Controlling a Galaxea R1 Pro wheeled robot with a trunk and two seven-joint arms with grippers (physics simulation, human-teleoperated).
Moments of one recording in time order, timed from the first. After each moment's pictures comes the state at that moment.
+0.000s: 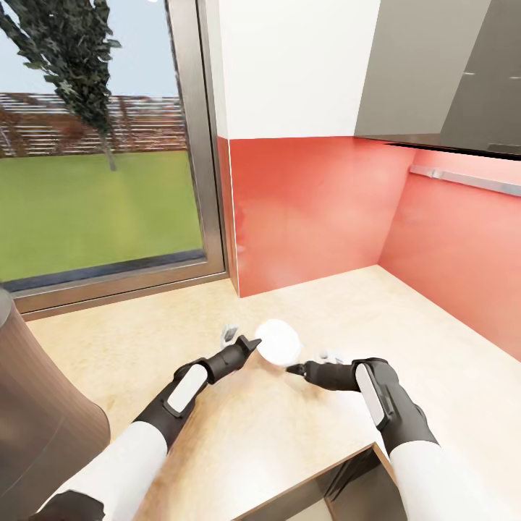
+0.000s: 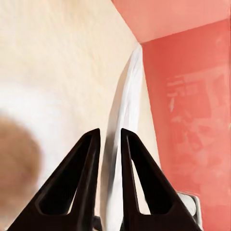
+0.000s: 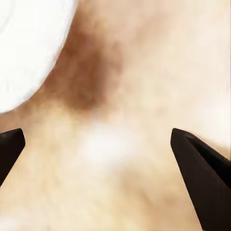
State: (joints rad) left arm -0.75 -0.11 -0.21 -0.63 1.03 0.42 -0.38; right arm -0.64 0.04 -0.12 -0.96 -0.18 0.97 0.49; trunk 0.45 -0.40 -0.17
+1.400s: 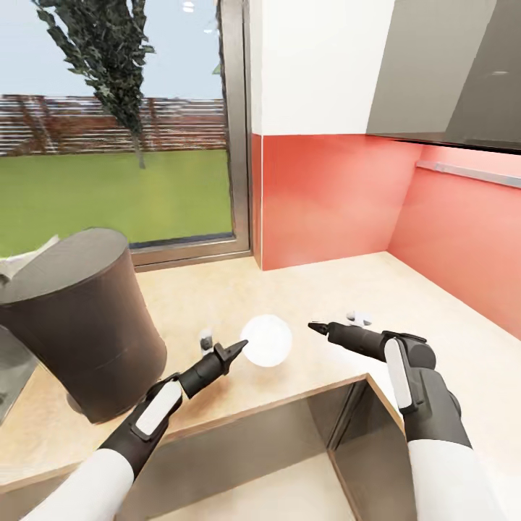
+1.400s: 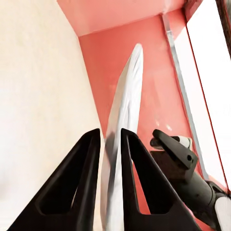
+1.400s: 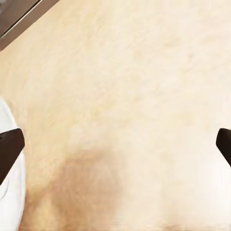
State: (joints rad) left arm -0.64 0.03 -0.27 -0.75 1.16 0.47 -0.70; right arm -0.64 0.03 -0.22 -1.31 -0.16 0.97 0.48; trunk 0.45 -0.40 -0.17
